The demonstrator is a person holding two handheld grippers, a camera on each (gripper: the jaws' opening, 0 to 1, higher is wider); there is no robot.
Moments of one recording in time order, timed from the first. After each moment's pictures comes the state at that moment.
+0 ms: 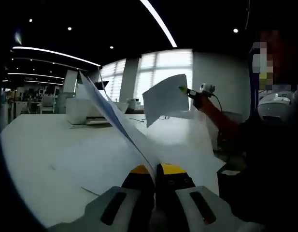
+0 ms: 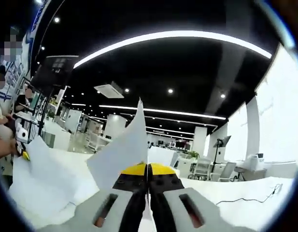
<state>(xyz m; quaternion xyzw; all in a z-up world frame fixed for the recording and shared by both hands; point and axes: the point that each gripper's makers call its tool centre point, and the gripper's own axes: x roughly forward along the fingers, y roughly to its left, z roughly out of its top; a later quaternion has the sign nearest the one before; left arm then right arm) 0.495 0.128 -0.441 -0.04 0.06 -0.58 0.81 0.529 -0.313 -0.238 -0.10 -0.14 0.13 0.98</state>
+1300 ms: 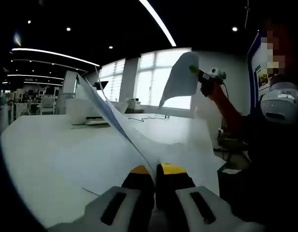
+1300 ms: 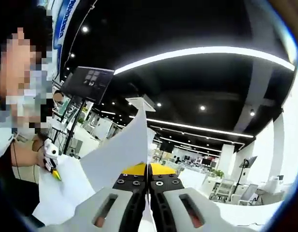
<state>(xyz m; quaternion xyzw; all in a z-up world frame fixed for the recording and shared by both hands) 0.496 0.128 -0.442 -0.03 0.06 -0.58 0.82 0.466 -0.185 -0.177 -0.14 -0.18 0.27 0.93</state>
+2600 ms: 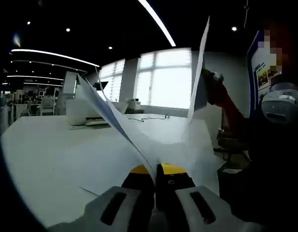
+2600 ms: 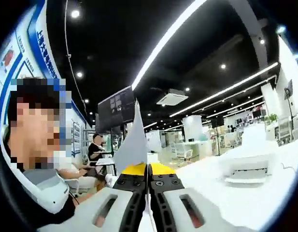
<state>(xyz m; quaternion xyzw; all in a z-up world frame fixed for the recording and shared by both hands) 0.493 0.127 -0.442 -0.03 0.05 -0.58 0.82 0.429 -0.111 -0.234 0.13 -0.06 0.49 0.86</state>
